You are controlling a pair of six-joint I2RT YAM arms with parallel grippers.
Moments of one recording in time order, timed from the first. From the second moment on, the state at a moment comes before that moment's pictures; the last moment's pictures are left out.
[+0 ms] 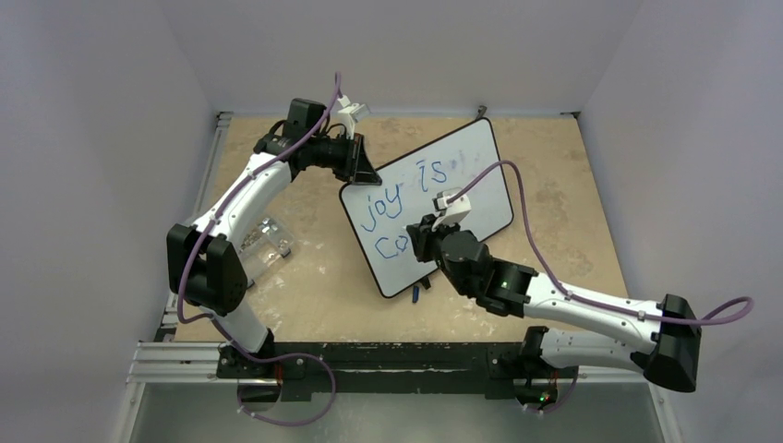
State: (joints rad) left arm -0.33 1.68 1.53 -0.59 0.82 -0.14; right arm 1.12 1.04 0.74 0.03 0.62 0.43
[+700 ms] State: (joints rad) left arm -0.34 1.67 1.53 -0.59 0.82 -0.14; right arm 1.01 1.21 0.76 0.08 0.62 0.41
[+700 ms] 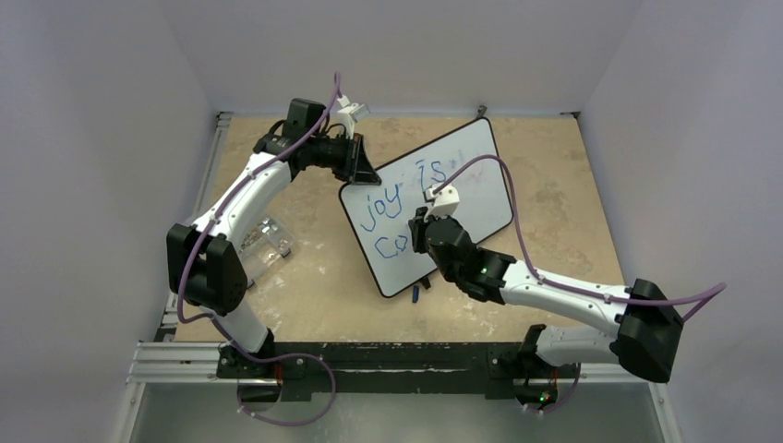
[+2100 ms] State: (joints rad) left arm -0.33 1.67 1.53 -0.59 0.82 -0.13; right arm 1.00 1.16 0.67 0.05 0.59 0.48
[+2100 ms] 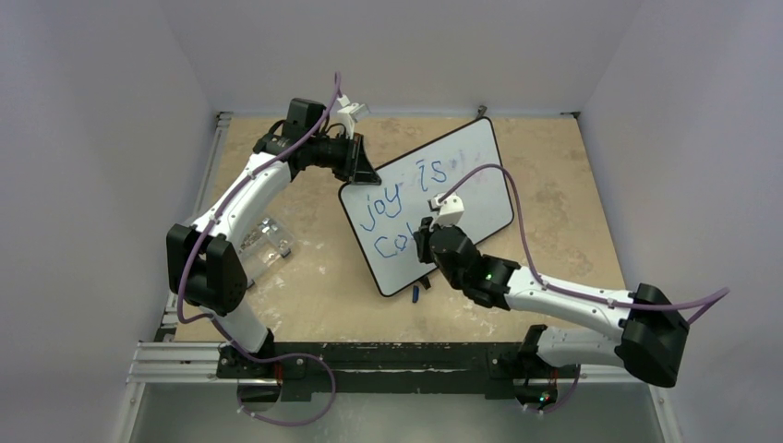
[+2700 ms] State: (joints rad) left arm -0.33 1.67 1.53 -0.59 0.82 -0.13; right arm 0.98 1.22 0.78 0.04 0.62 0.43
